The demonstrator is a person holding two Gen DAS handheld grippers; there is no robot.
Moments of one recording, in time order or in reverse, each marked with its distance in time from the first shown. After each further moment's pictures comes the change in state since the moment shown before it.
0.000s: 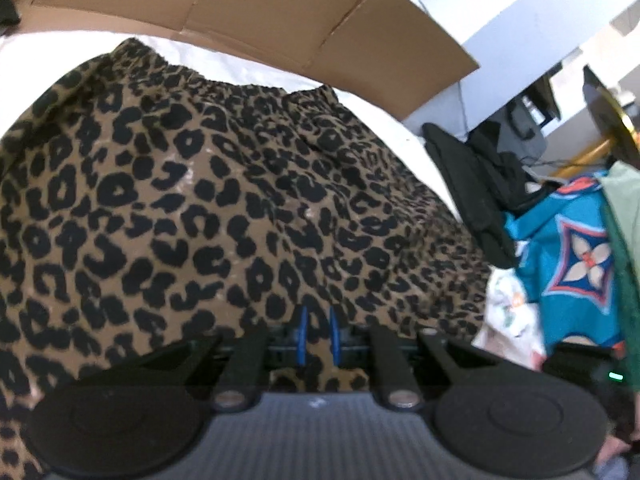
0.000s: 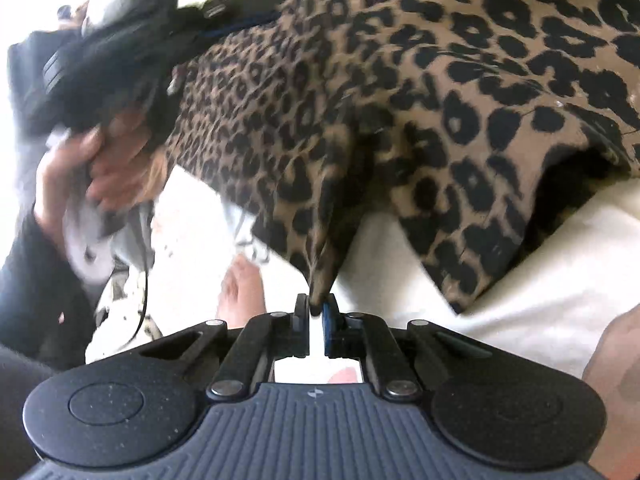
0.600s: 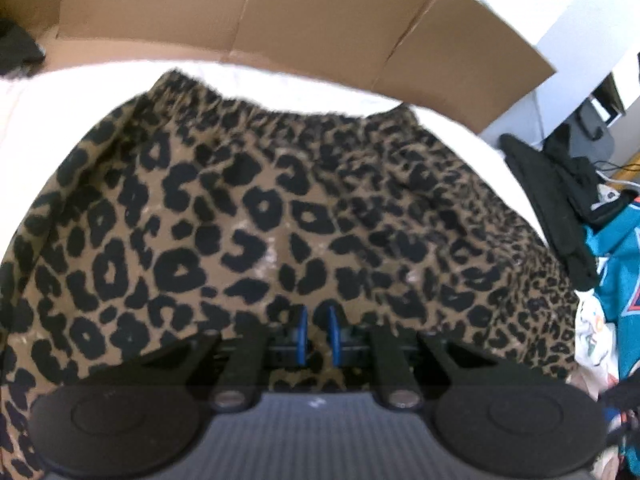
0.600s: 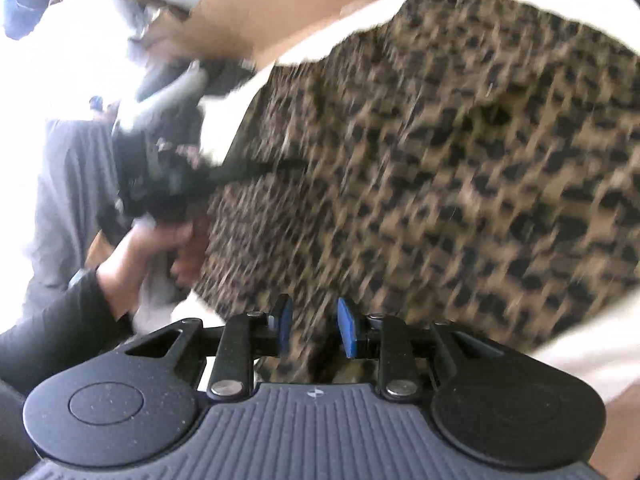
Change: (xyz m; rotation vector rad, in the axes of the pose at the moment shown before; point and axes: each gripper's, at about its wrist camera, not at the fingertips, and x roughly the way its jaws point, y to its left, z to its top) left arm 0.031 0.033 0.042 0.007 0.005 0.214; right arm -0.092 -0.007 0.038 -0.050 -0.388 -0.047
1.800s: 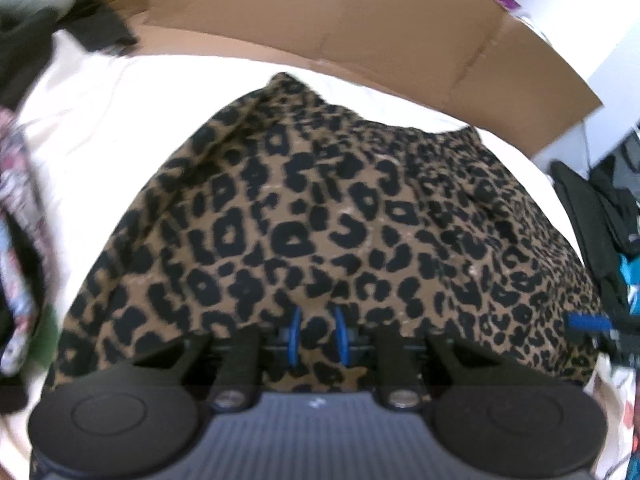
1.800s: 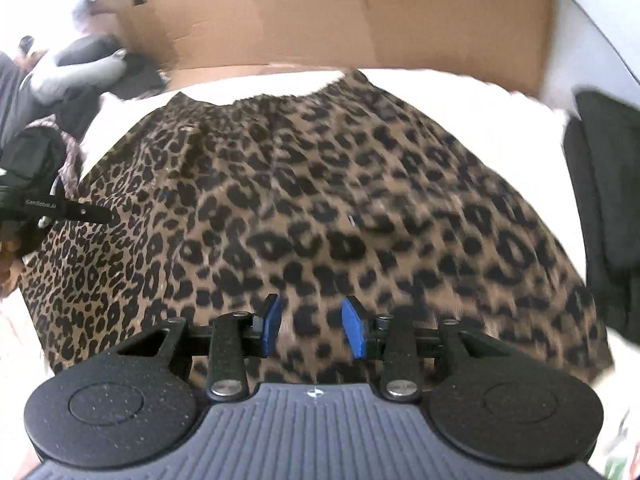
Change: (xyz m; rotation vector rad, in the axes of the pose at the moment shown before) left arm -0.043 0.024 -0.020 -0.071 -0.032 0.128; right arm 0.018 -0.019 0.050 -0.356 -0.142 -0.455
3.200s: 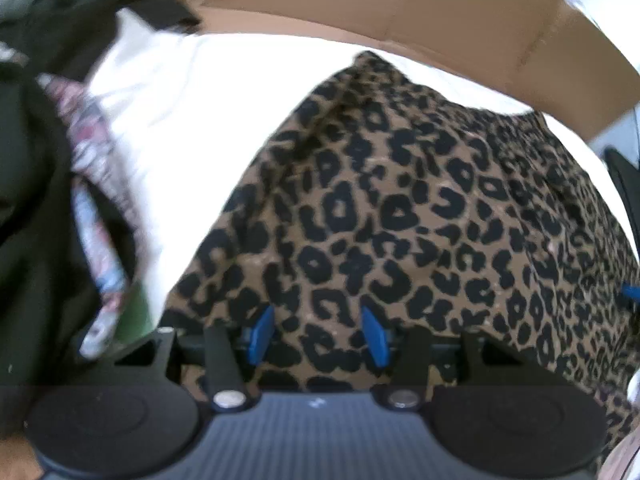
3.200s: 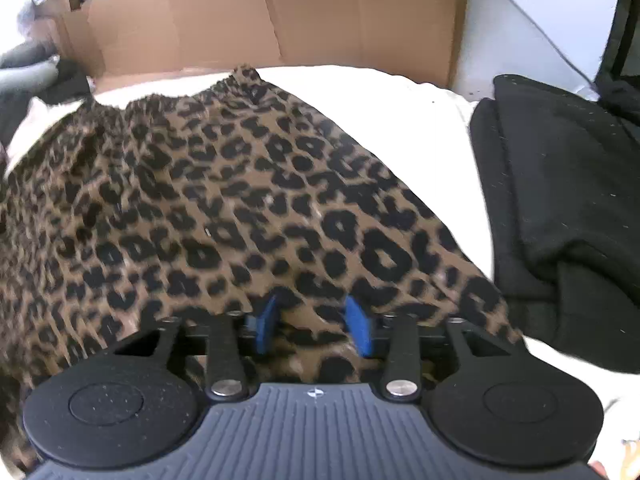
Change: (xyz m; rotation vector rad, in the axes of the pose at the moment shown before) left arm -0.012 0.053 -0.011 -0.058 0.062 0.168; right arm 0.005 -0.064 -0.030 0.045 -0.049 -0.231
